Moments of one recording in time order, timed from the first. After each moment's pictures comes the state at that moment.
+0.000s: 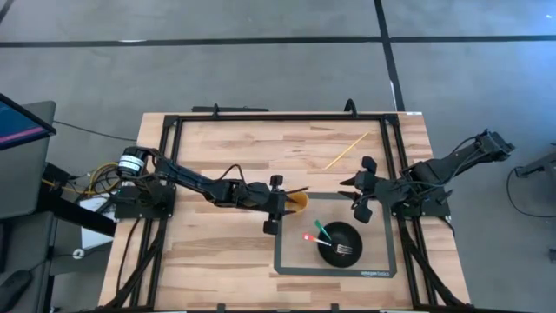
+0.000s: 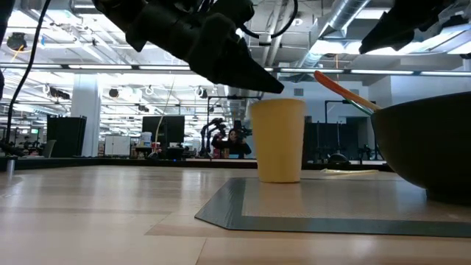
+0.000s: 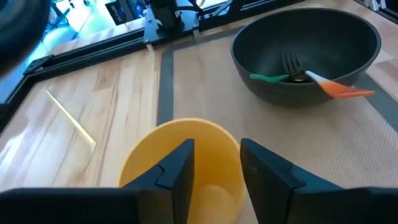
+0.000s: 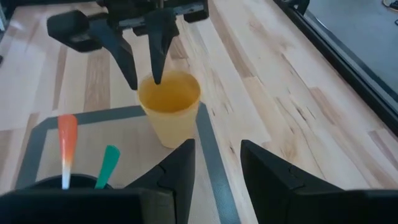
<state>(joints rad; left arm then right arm) -0.18 1.77 0.95 0.38 -0.15 0.26 0.43 0.86 0.73 -0.59 0.58 0.38</state>
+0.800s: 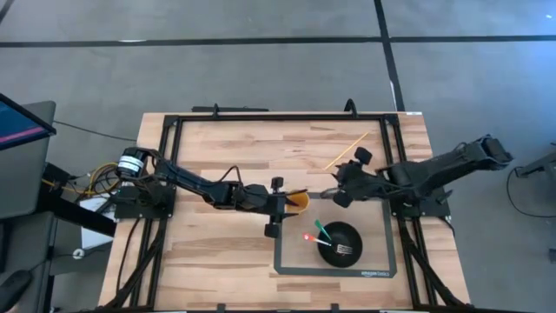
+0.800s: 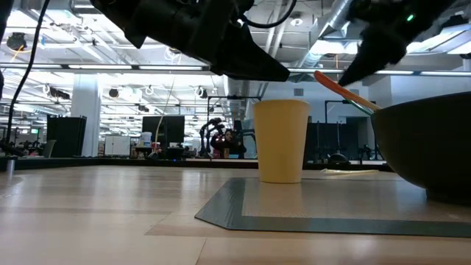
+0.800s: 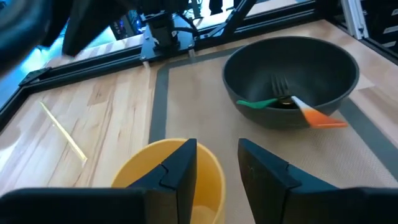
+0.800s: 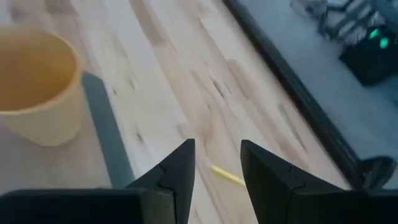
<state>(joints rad) -0.20 1.77 0.95 0.44 -0.15 0.22 0.25 1.07 0.73 -0.58 0.75 0.31</state>
